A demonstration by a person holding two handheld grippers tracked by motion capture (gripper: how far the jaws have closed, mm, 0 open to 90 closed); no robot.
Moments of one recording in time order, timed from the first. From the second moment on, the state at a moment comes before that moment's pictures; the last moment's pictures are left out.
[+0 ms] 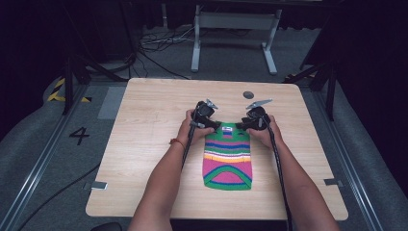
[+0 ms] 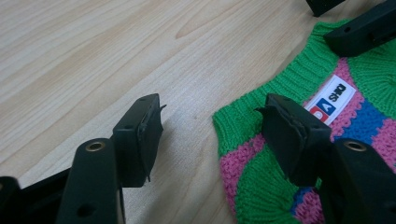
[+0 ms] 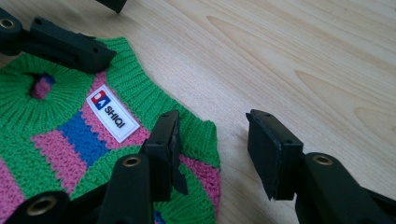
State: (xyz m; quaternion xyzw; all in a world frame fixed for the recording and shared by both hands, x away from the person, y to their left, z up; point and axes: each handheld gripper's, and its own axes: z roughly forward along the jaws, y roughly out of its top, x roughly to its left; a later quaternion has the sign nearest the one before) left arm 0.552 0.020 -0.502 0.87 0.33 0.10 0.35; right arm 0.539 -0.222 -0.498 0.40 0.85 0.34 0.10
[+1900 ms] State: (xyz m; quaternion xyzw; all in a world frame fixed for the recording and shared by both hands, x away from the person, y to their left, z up) left arm 0.511 0.047 -0.432 0.89 0.19 0.19 0.38; right arm 0.518 -0.202 -0.437 0.28 0.85 0.43 0.15
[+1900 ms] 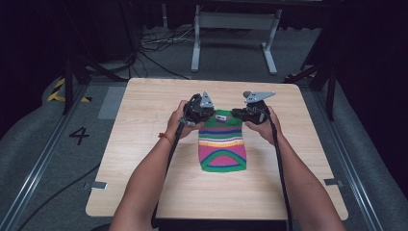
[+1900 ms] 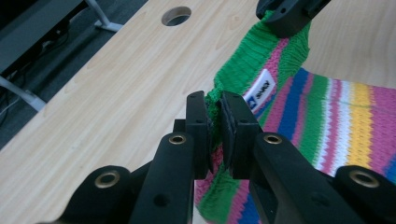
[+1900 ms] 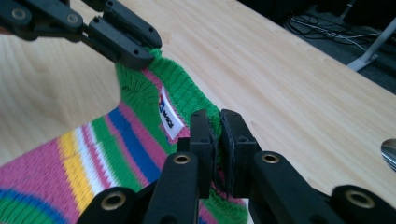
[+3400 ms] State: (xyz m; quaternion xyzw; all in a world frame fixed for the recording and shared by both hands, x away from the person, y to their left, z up) left arm 0.377 0.050 -0.478 0.93 0.11 0.11 0.34; right arm 0.399 -0.218 -0.475 0.15 0.92 0.37 0.06
